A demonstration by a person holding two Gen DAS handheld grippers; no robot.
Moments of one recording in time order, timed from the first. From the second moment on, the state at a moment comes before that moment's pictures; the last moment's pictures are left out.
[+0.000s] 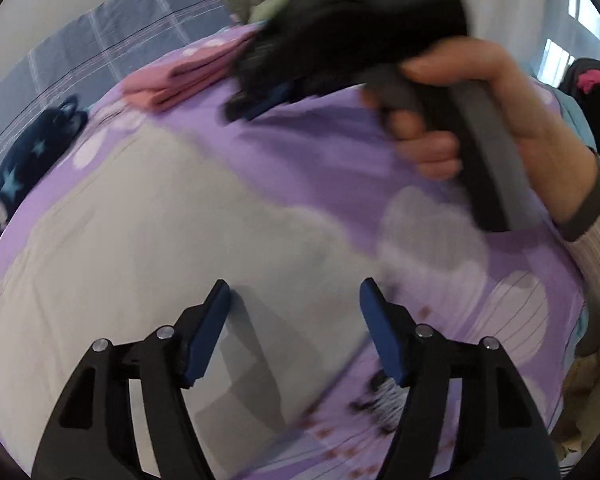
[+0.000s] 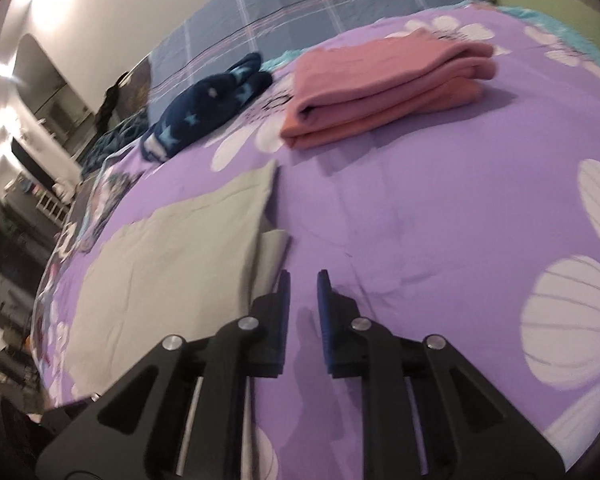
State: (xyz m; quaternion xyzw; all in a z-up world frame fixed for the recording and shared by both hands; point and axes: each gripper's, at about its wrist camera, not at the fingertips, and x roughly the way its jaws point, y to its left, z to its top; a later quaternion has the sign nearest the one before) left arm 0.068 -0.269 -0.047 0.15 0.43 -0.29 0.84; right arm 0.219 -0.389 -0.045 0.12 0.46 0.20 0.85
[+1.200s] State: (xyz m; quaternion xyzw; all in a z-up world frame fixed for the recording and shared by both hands) left arm 0.074 -0.276 -0.060 0.10 0.43 -0.32 0.84; right arm 0.244 -0.364 -0.034 0.09 0.46 0.27 0.84
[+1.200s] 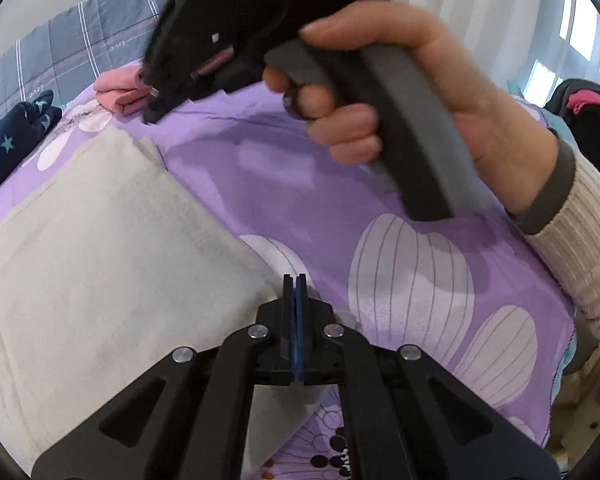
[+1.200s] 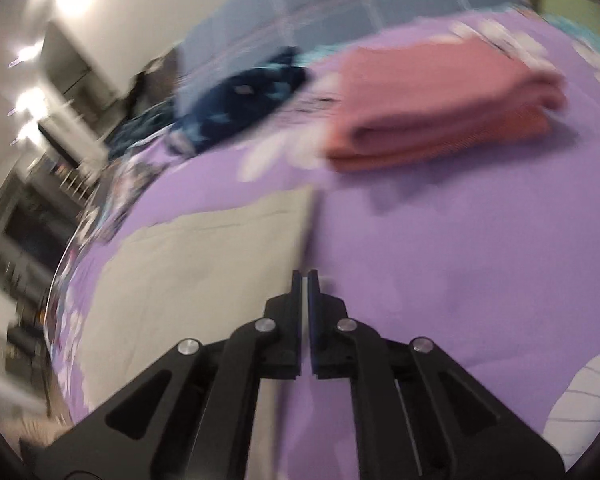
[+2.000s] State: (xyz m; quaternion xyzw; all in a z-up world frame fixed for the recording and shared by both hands) left arm 0.099 -0.254 -0.068 0.02 0.45 -0.36 0.82; right arm 0.251 -0.322 -0.050 0.03 0.49 0.21 0.85
